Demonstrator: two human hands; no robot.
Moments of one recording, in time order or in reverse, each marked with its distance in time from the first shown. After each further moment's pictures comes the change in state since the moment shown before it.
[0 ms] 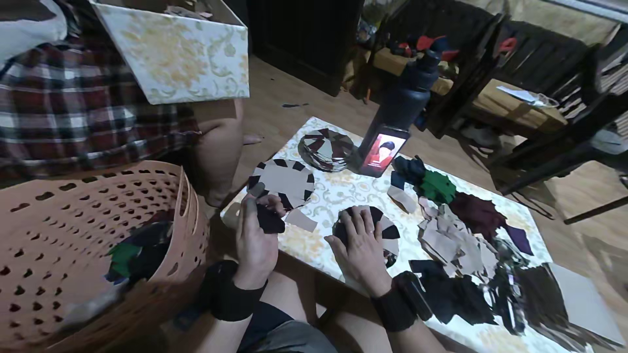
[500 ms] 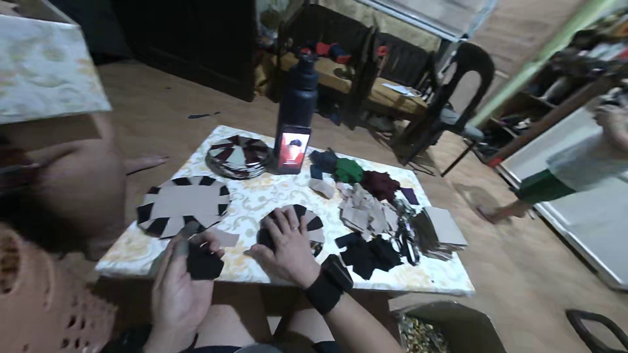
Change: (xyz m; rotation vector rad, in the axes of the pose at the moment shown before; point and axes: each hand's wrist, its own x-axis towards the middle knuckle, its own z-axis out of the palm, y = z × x) left_hand -0.032 -0.013 0.010 0.008 -0.182 -0.236; right_hand -0.008 -0.008 -0.011 0.111 0.008 0.059
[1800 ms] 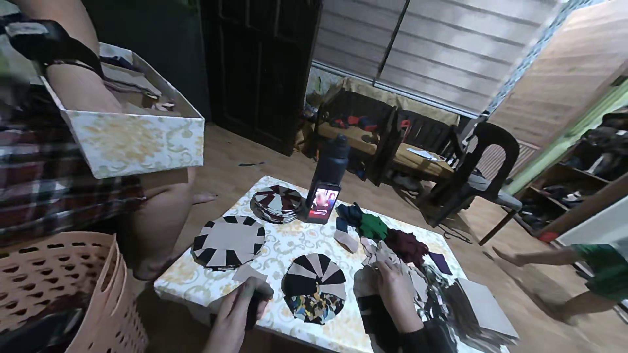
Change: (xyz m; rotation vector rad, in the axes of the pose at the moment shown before) left_hand -0.019 0.002 0.012 0.350 -0.175 -0.020; right_hand -0.029 0.134 -0.093 -0.110 0.246 0.219
